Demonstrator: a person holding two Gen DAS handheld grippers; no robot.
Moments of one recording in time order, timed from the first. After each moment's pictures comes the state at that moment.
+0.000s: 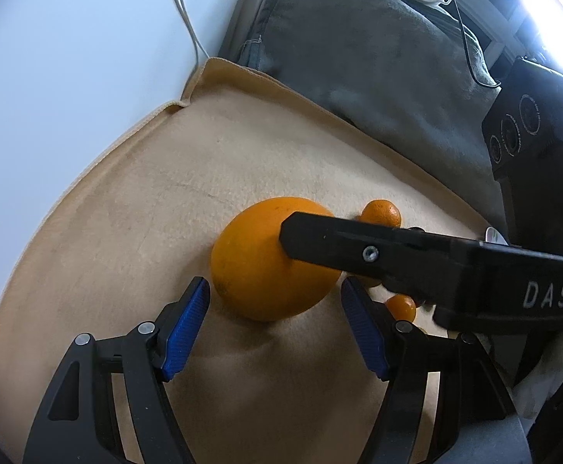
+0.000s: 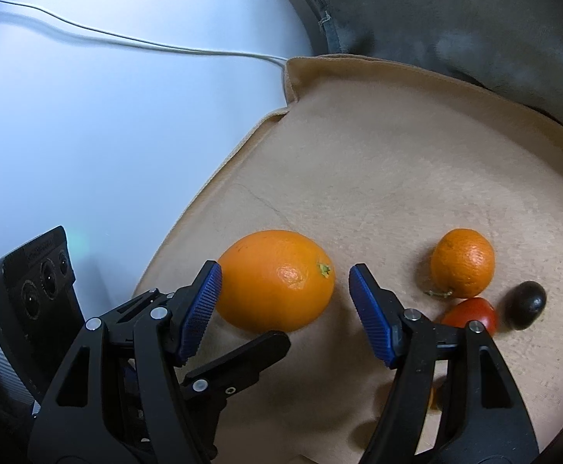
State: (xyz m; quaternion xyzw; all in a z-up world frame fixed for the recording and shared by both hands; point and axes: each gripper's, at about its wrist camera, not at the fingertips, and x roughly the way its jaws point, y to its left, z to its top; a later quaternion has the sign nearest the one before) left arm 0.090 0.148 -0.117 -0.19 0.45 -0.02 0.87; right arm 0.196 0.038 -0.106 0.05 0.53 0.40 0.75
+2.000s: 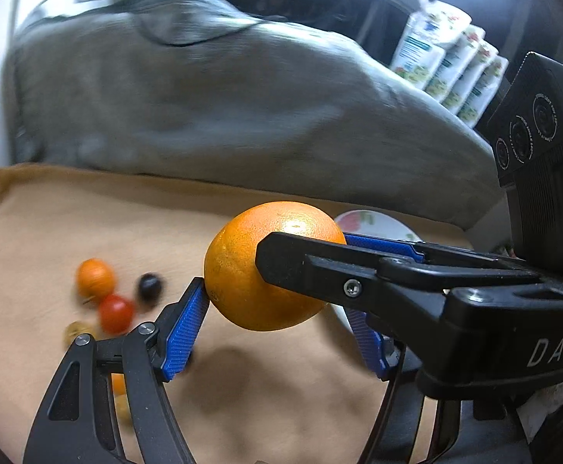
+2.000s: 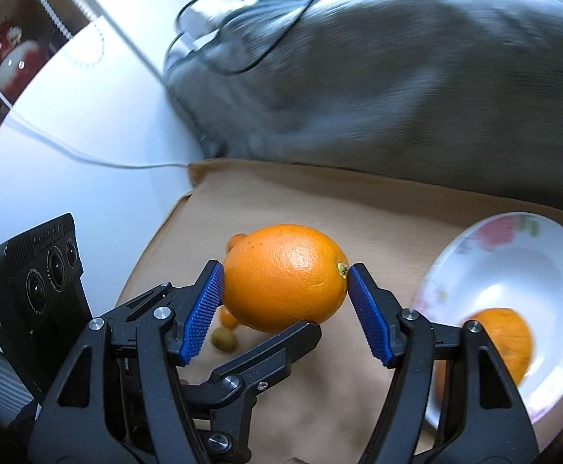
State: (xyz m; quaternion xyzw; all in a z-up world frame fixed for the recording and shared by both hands) left arm 0.129 -0.063 -0.056 -0.09 0.40 -0.18 0.89; right arm 0.166 -0.212 -0.029 0.12 0.45 0.29 0.84
